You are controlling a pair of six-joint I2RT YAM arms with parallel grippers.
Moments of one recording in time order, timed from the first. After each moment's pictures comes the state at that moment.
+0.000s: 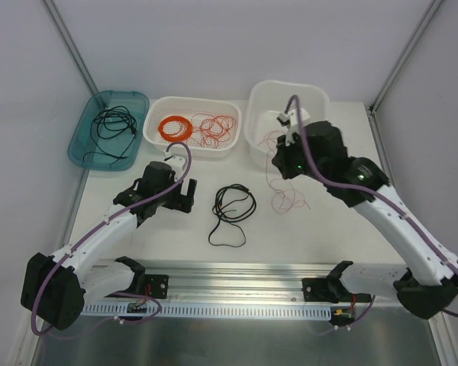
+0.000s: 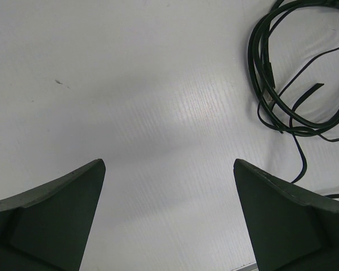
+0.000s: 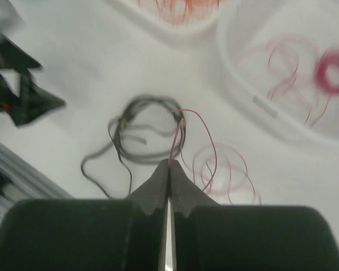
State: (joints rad) left arm -0.45 1.06 0.68 -0.41 -0.03 -0.11; right arm 0.73 1.14 1.47 -0.75 0.09 0.11
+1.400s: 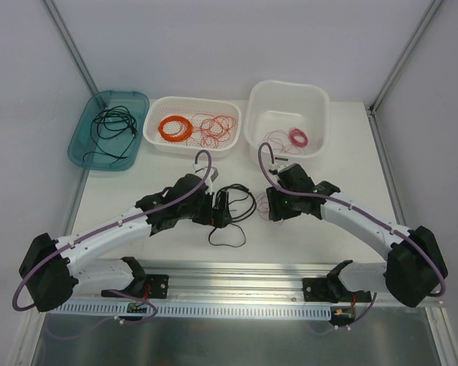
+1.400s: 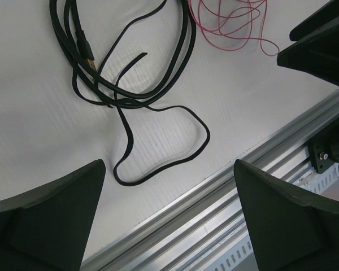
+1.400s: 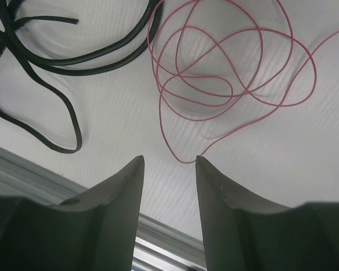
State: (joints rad) left arm -0.84 1.12 0.75 -0.38 0.04 -0.57; right arm 0.65 1.26 0.83 -0.62 -0.04 0.32
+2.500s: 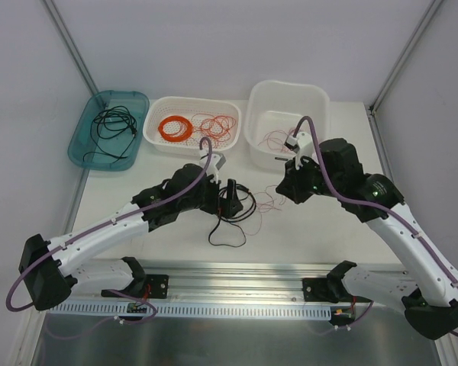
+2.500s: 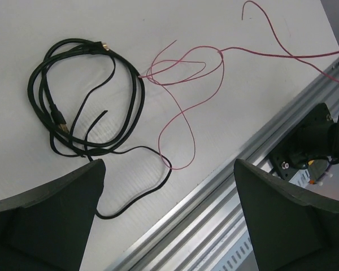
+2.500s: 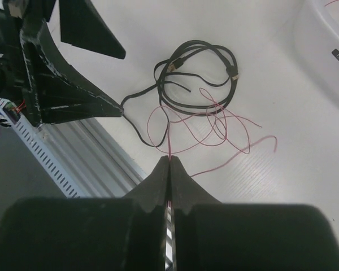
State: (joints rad) left arm -0.87 1.12 0.89 -0.36 0.02 -0.55; right arm 0.65 1.02 1.26 -0.87 -0.23 0.09
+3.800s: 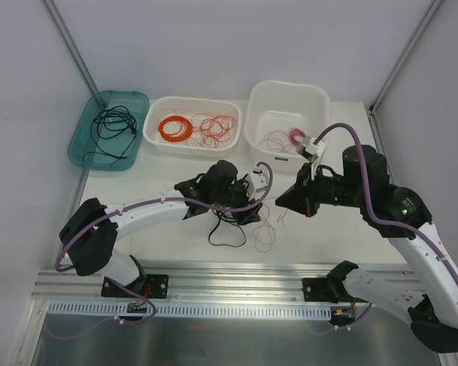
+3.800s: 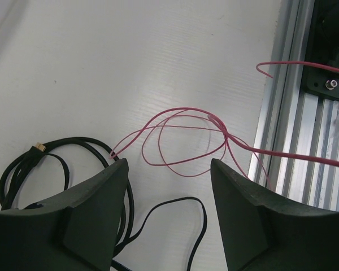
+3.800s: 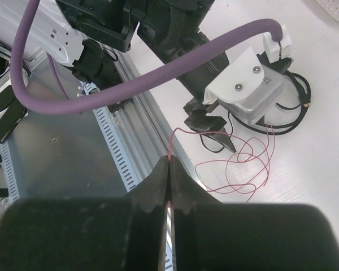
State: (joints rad) left arm -0.91 1.49 0.96 -0.07 0.42 0.12; right arm 0.65 0.91 1.33 -0.91 -0.52 0.12
